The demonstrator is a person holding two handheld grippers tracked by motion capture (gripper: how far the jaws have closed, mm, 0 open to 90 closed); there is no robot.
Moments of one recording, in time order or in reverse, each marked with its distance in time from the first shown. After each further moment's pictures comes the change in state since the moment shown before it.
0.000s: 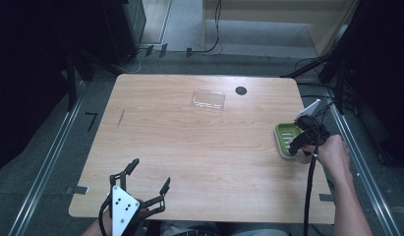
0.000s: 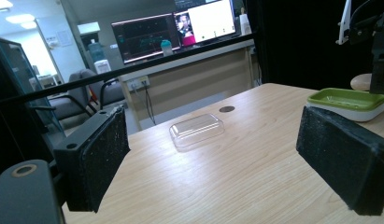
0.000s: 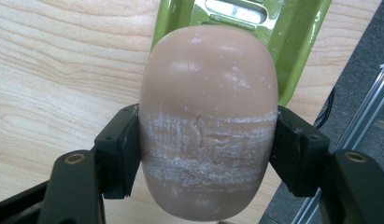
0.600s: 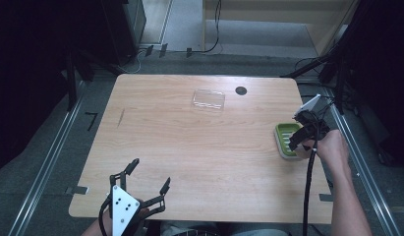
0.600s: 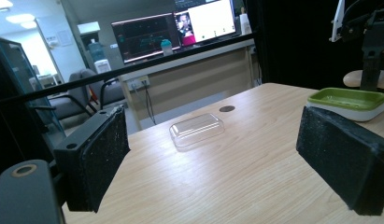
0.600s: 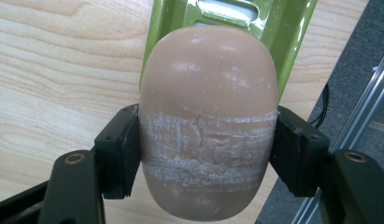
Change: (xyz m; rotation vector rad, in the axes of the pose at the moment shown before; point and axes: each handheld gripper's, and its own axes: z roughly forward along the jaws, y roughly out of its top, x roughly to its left) left arm 0.000 0.000 0.000 0.001 0.000 -0.002; right arm -0.006 0.013 -0.004 -0.008 -0.011 0.017
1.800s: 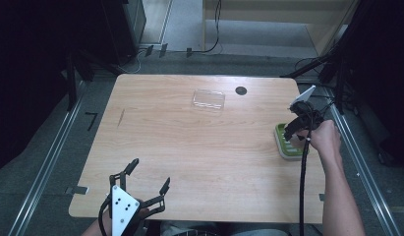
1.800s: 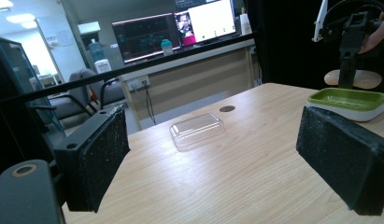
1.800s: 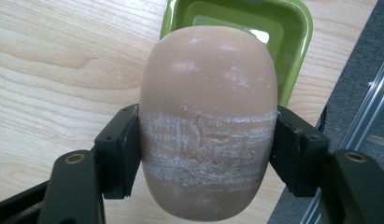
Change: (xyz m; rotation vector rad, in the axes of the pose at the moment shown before) left arm 0.000 0.000 0.000 0.001 0.002 0.000; right arm -0.001 0.031 0.000 -0.036 0.001 0.004
